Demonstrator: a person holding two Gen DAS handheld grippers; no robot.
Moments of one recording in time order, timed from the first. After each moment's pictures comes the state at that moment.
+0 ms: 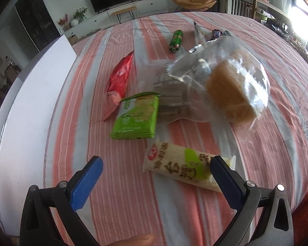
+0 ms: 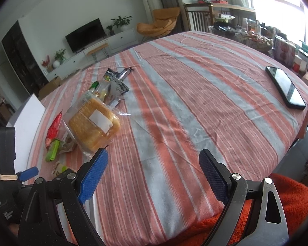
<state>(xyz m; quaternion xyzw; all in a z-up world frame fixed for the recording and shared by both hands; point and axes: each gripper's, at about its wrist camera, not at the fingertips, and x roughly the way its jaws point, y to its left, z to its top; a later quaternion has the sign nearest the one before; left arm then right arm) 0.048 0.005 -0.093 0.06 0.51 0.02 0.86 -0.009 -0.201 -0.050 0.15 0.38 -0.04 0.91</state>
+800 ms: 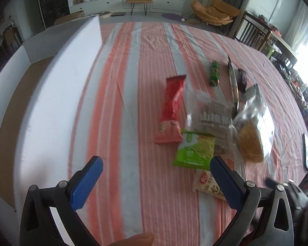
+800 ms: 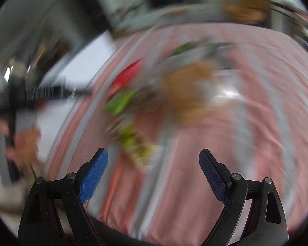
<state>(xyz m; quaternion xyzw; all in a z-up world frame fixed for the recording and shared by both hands) 0.080 0.121 -0.046 -0.08 0.52 0.00 0.85 0.042 -0.085 -0.068 -0.02 0.47 0.28 0.84</state>
